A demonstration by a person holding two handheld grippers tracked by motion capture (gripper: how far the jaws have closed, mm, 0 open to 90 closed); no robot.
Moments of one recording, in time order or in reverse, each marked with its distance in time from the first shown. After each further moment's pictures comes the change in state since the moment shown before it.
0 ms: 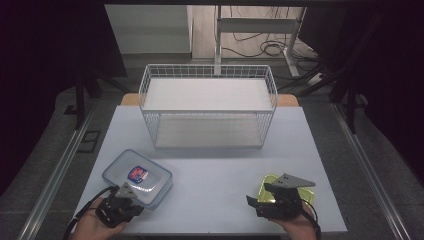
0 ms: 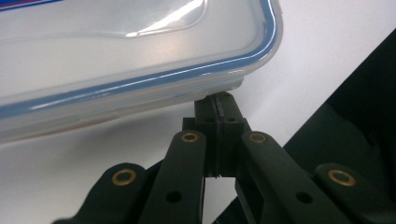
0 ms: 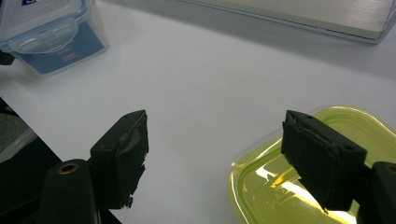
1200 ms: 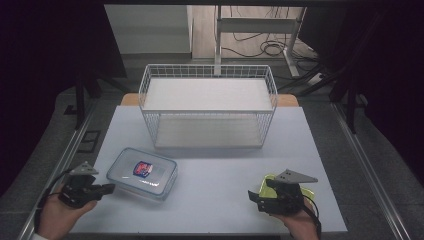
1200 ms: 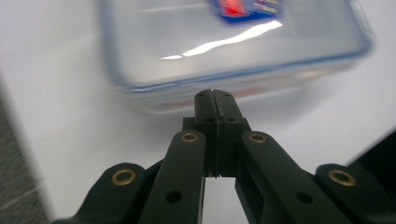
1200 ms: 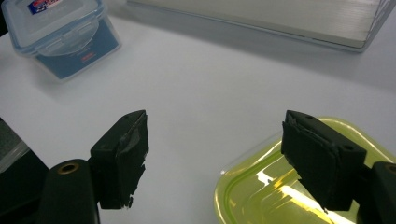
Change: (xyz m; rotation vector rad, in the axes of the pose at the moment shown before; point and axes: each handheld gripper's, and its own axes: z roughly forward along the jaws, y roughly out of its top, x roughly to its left) left arm 0.069 -0.017 -0.056 -0.164 0.080 -0.230; right arm -0.008 0.007 0.000 -0.020 -0.013 0.018
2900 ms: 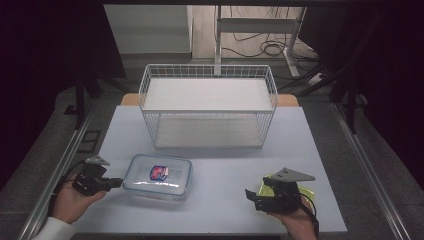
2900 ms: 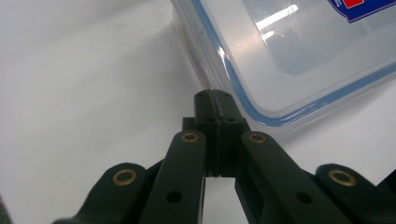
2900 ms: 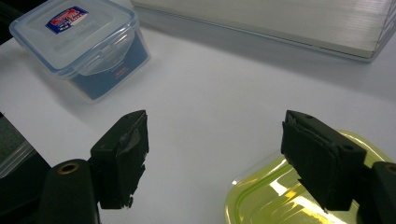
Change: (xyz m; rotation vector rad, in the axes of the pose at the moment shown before) left arm 0.015 0.019 0.038 0.079 -0.047 0.003; right arm 0.006 0.006 0.001 -0.007 0.012 -0.010
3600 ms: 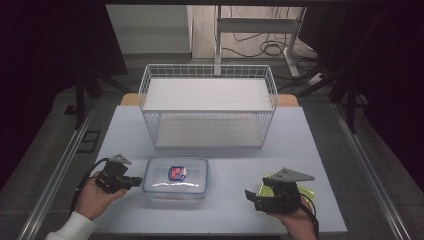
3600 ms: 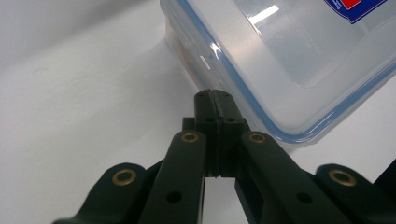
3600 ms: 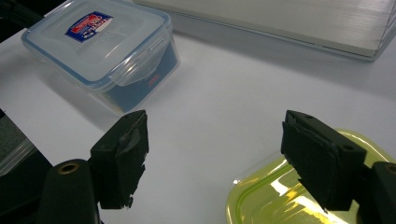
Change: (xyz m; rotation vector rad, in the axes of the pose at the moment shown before) left arm -0.033 0.026 0.025 0.006 -0.057 0.063; right arm 0.000 0.000 0.001 0.009 0.005 -0.004
